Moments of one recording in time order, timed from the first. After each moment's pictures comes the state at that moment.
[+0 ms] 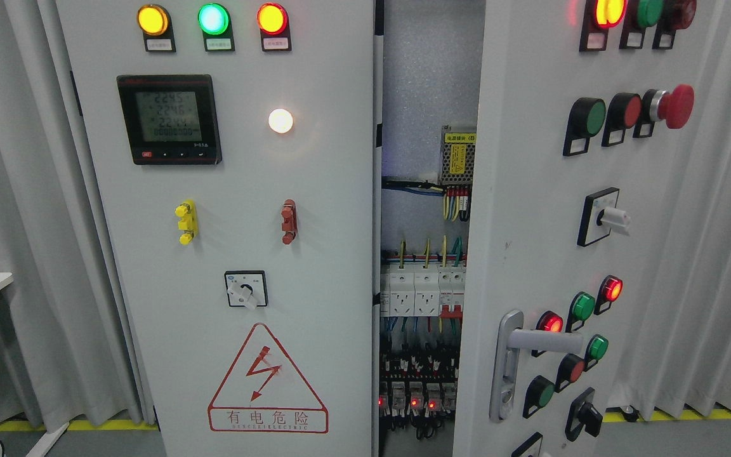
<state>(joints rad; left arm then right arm) 0.24 0.36 0.01 -1.46 0.44 -0.03 -1.05 0.00 0.00 -0.05 0.06 0.15 -0.13 0.06</state>
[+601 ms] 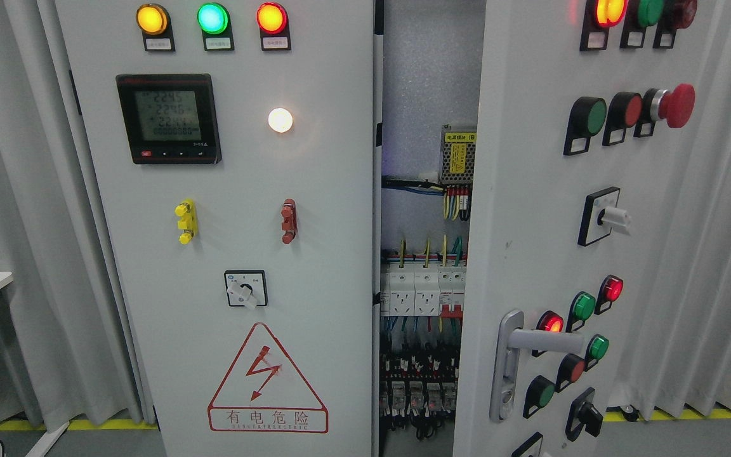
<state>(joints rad) -0.13 0.45 0.01 -1.78 0.61 0.42 -1.04 0.00 0.00 -0.05 0.06 0.15 -0.13 0.06</state>
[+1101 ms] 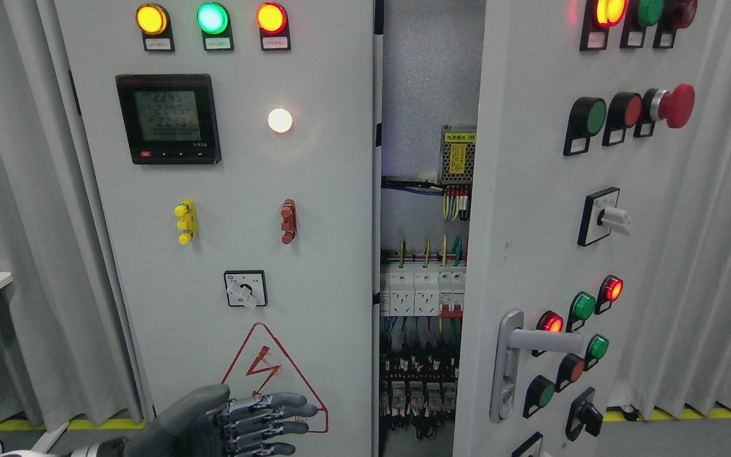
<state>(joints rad) -0.53 0.42 0.03 -1.75 0.67 0.69 -1.03 0.00 0.00 -0.05 0.06 0.15 -0.13 0.06</state>
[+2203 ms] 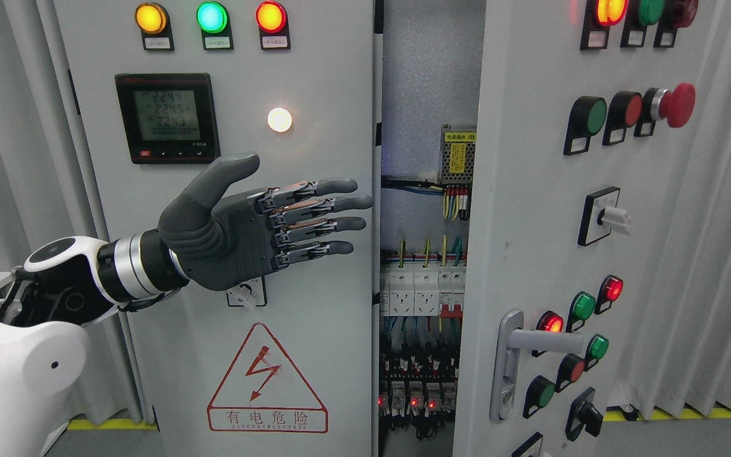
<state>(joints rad) -1.14 0.40 -0.32 -1.36 0.98 0.55 -0.98 0.00 0.00 -0.05 0.06 0.15 -0.13 0.06</state>
